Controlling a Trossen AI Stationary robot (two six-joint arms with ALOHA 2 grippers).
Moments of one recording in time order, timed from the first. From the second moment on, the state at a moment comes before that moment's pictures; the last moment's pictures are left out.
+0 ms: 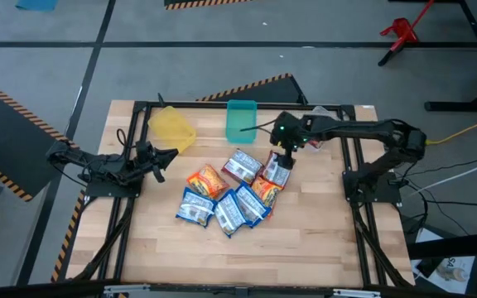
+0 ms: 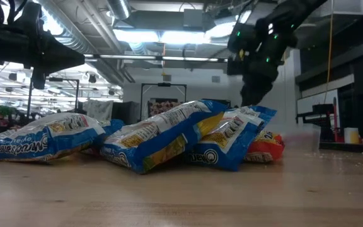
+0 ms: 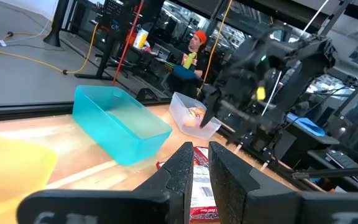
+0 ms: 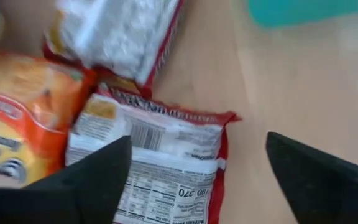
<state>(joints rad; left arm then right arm) -0.31 0.01 0.01 0.06 -0.83 -0.46 -0.39 1.55 0.98 -0.57 -0.17 -0.17</state>
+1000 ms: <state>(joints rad) -0.31 0.01 0.01 0.06 -0.83 -0.46 -0.54 1.80 0.99 -0.49 -0.50 -0.18</state>
